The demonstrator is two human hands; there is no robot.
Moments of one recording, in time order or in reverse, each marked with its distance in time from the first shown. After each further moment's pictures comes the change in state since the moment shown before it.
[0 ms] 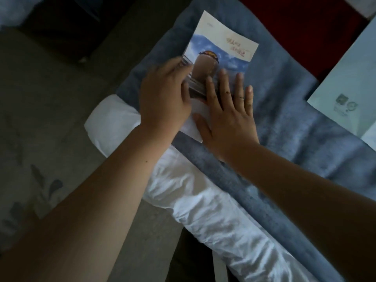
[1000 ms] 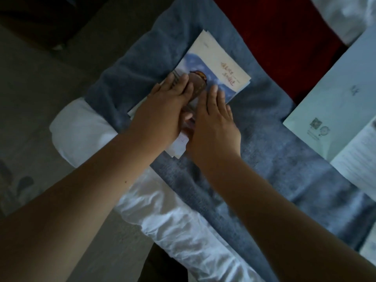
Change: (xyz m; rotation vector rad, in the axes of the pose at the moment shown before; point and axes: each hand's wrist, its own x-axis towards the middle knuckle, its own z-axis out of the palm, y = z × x) left_hand 0.020 0.022 0.024 0.194 -0.611 0.063; right_hand 0.023 0.013 -0.026 0.116 -0.298 0.145
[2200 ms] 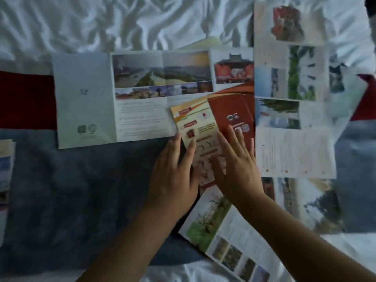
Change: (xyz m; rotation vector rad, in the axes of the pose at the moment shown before) left_hand -0.072 0.383 0.110 -0.116 -0.042 0.561; right_hand -0.293 0.339 0.053 0.400 0.462 0.635
